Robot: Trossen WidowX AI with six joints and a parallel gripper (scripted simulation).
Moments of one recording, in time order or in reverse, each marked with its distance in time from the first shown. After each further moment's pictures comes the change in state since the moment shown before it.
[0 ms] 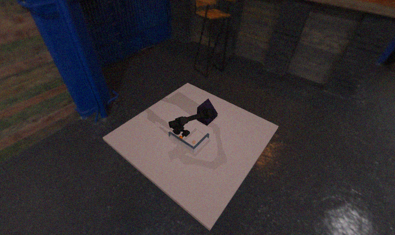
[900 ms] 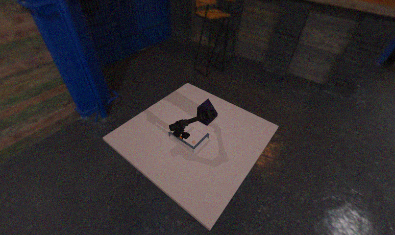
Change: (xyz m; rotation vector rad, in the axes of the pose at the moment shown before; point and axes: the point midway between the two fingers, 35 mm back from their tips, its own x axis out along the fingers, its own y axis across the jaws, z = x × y) arm 0.034 0.001 -0.001 0.000 0.002 0.002
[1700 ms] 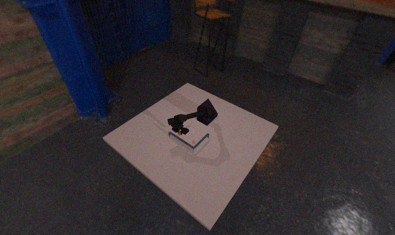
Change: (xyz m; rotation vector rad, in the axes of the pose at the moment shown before) arm -0.050 -0.013 -0.004 0.014 -0.001 0.011
